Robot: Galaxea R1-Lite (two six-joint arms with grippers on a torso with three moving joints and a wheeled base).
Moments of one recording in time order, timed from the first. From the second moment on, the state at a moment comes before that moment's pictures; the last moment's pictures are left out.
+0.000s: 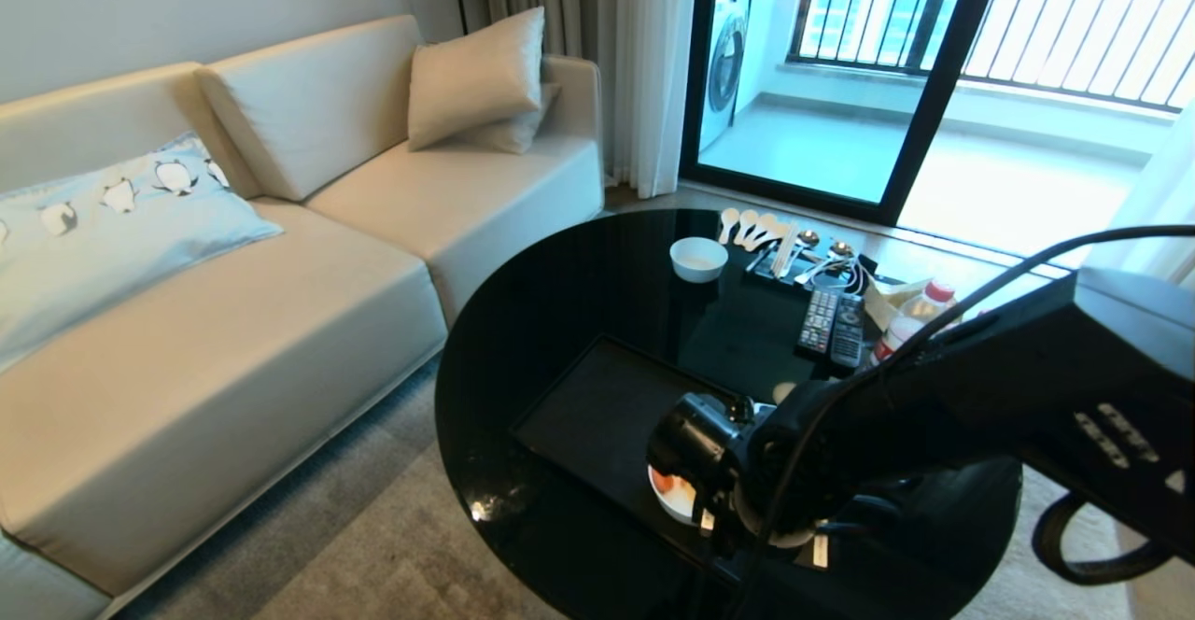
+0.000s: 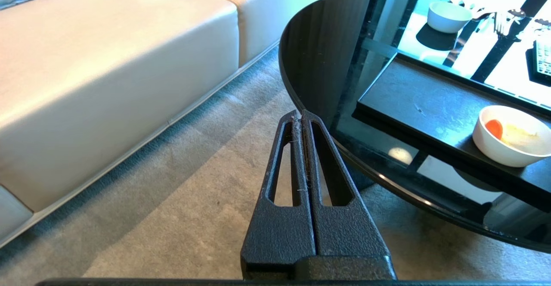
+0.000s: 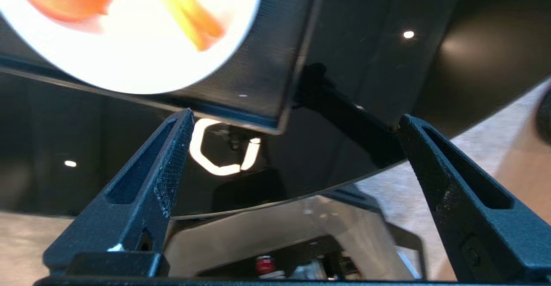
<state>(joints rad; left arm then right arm) 0.00 0.00 0.00 -0.01 0.01 -0.09 0.80 2.17 -1.24 0.40 -0.43 1.06</state>
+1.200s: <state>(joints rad) 0.00 0.00 0.00 -0.01 0.01 -0.09 0.85 2.26 -1.39 0.40 -0.44 1.23</state>
